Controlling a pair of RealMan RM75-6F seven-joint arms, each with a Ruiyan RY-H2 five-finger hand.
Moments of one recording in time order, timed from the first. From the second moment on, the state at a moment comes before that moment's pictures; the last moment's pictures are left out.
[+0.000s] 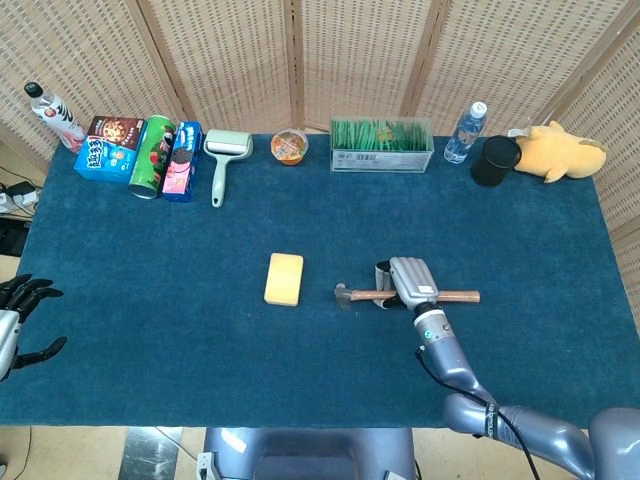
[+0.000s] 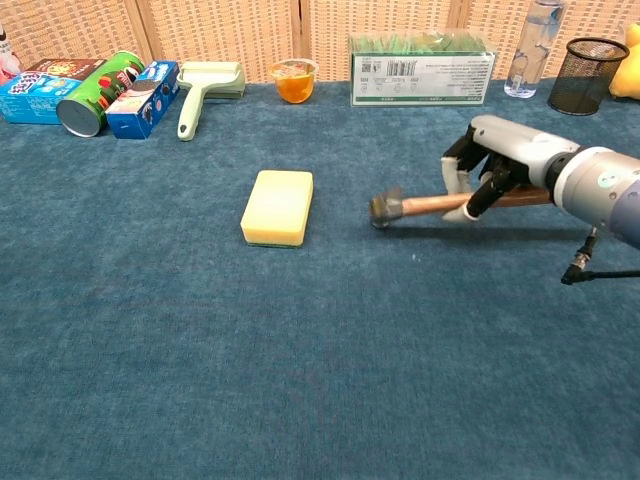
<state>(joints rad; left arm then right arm) -0.12 -1.03 -0.03 -1.62 1.51 1.45 -0.12 0.66 -1.68 0.30 -1.34 -1.04 0.92 -0.15</state>
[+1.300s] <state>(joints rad) -0.10 -1.04 -0.01 -1.59 1.50 1.44 -0.13 0.66 -1.66 0.47 -1.63 -0.86 0.86 0.32</state>
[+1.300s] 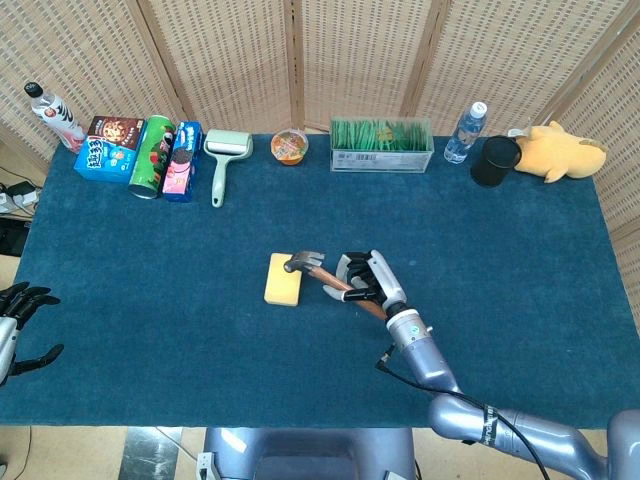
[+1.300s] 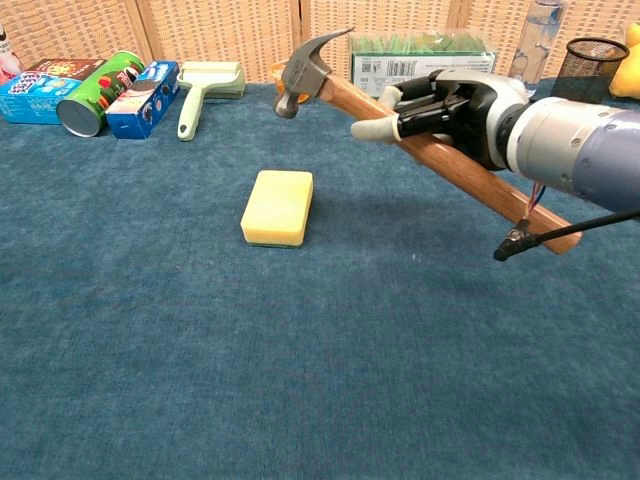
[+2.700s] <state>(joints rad) -0.11 -1.04 -0.01 -1.59 1.50 1.42 -0.12 0.79 -1.60 0.50 -1.72 -0.70 0.77 0.08</state>
